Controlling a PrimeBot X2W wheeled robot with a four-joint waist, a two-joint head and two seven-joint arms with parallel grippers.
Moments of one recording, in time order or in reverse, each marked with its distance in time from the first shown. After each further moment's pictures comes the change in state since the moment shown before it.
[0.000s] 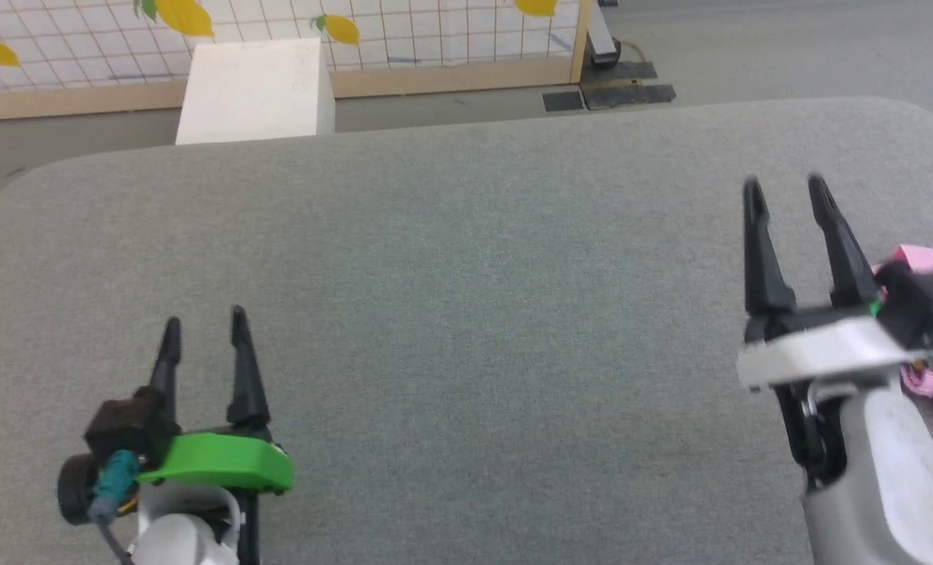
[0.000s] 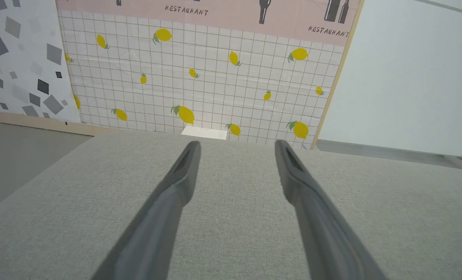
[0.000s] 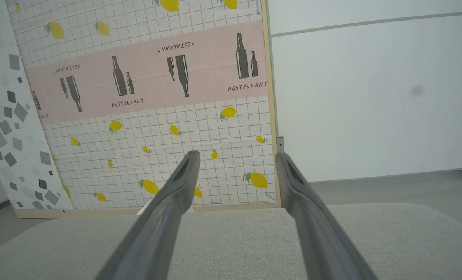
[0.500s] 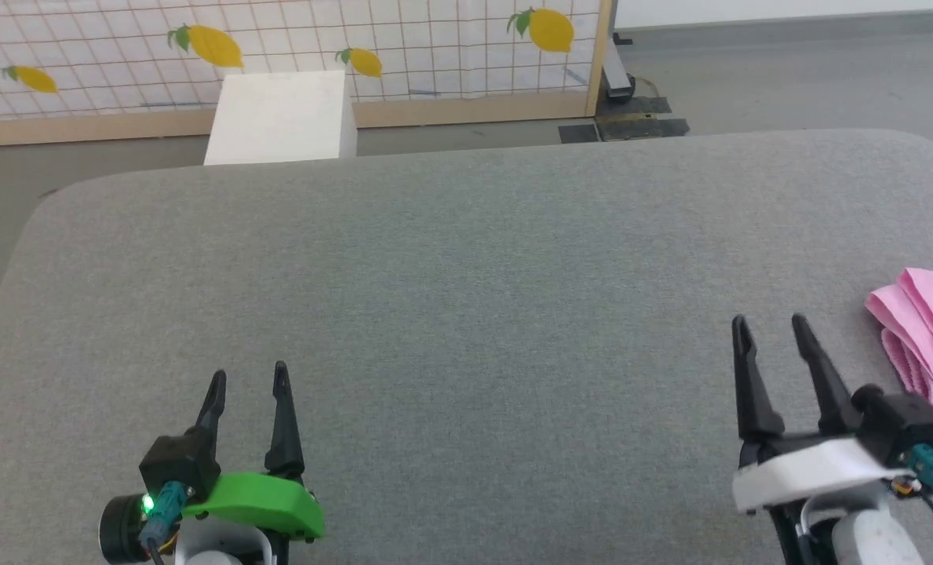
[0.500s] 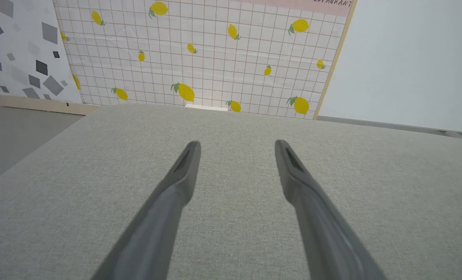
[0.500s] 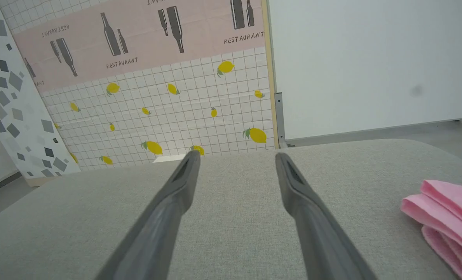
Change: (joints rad) left arm 0.049 -0.018 -0.058 0.101 0.022 0.004 -0.013; right arm 0.263 0.000 0.008 -0.045 0.011 0.000 -0.001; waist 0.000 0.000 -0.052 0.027
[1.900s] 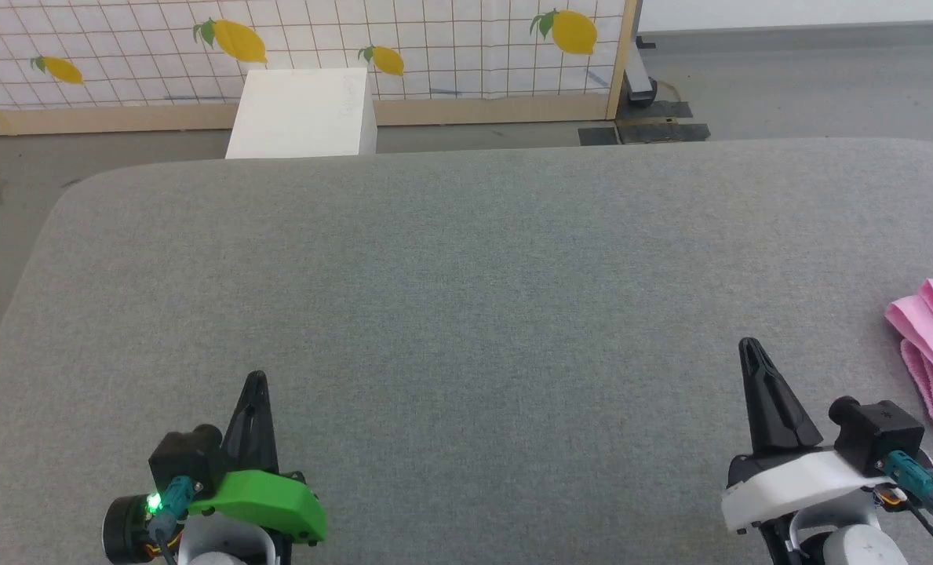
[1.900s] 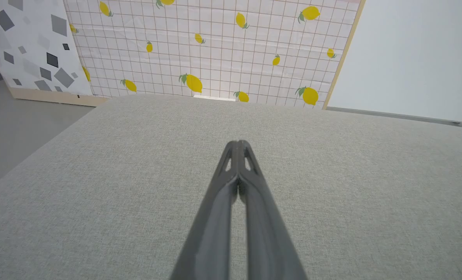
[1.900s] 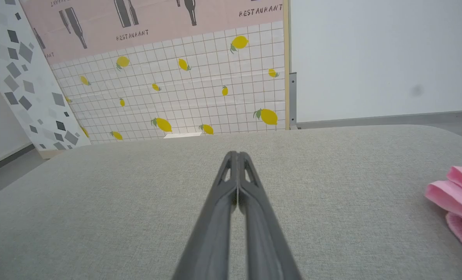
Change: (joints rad) left arm 0.007 -0.013 0.011 -0.005 0.034 -0.009 0.050; right arm 0.038 0.000 0.026 -0.007 -0.028 0.000 0.051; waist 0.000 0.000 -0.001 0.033
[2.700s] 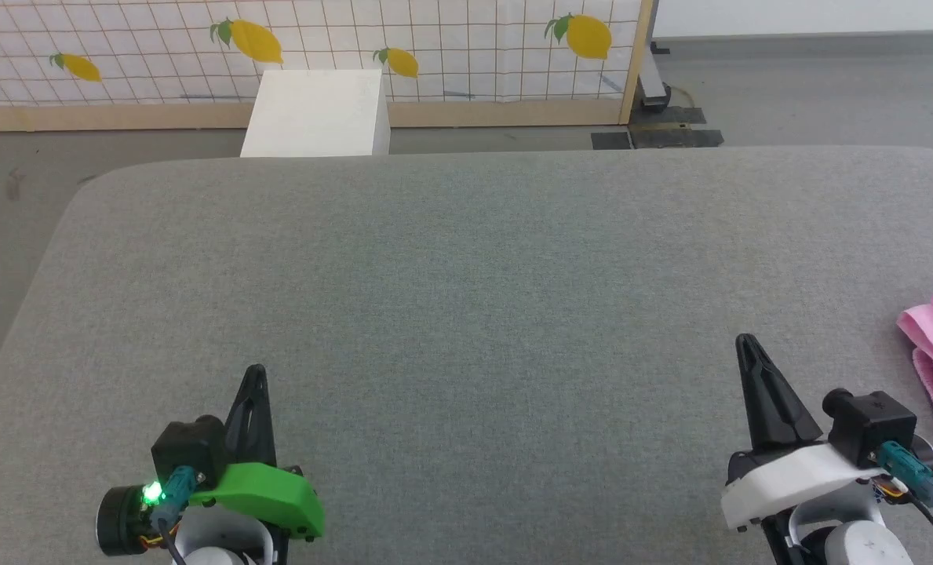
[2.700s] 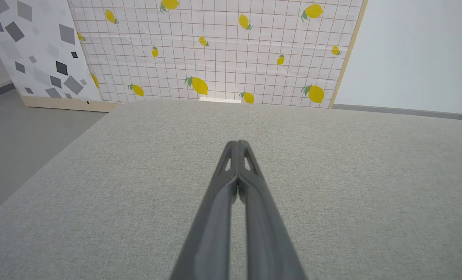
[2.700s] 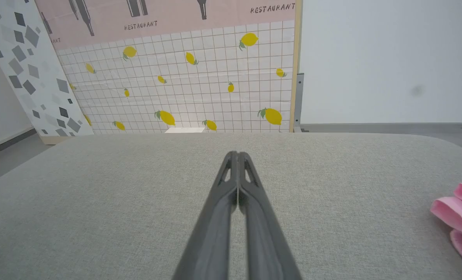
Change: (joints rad) left arm 0.000 -0.004 0.015 -0.037 0.054 -0.010 0.052; right arm 0.001 0.000 -0.001 -0.038 -0.047 0.000 0.053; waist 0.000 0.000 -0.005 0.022
